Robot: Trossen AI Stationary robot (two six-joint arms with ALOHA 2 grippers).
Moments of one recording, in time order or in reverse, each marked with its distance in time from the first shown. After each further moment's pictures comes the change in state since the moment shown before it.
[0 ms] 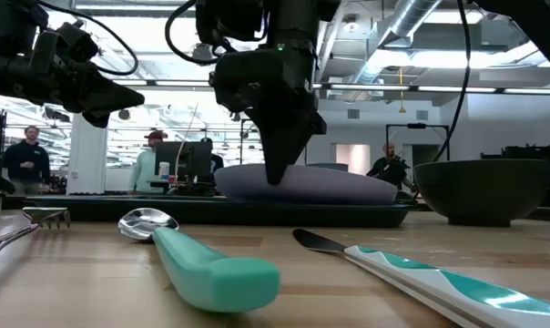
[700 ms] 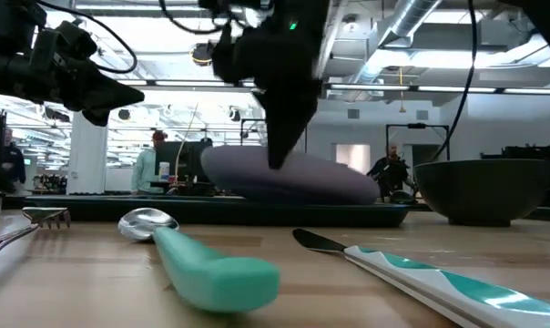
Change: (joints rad) left arm 0.000 -0.011 0.000 0.007 -0.002 0.000; right arm 0.061 -0.028 -0.001 -0.001 0.167 -0.165
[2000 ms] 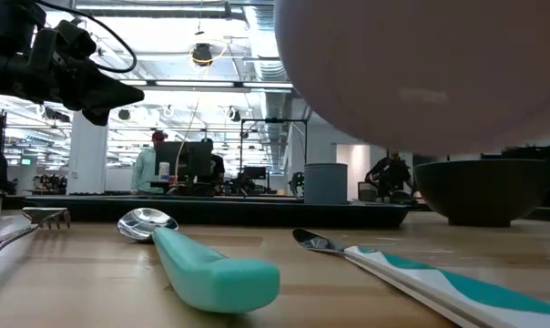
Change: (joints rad) left arm 0.000 -0.013 0.000 -0.008 0.002 0.000; right arm 0.575 -0.245 -0.001 -0.177 0.062 0.343
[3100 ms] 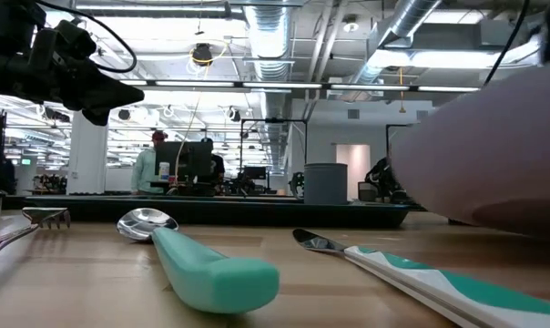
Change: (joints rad) left arm 0.000 0.000 0.000 0.000 0.000 0.000; right arm -0.088 -0.001 -0.381 0.430 -0.300 0.583
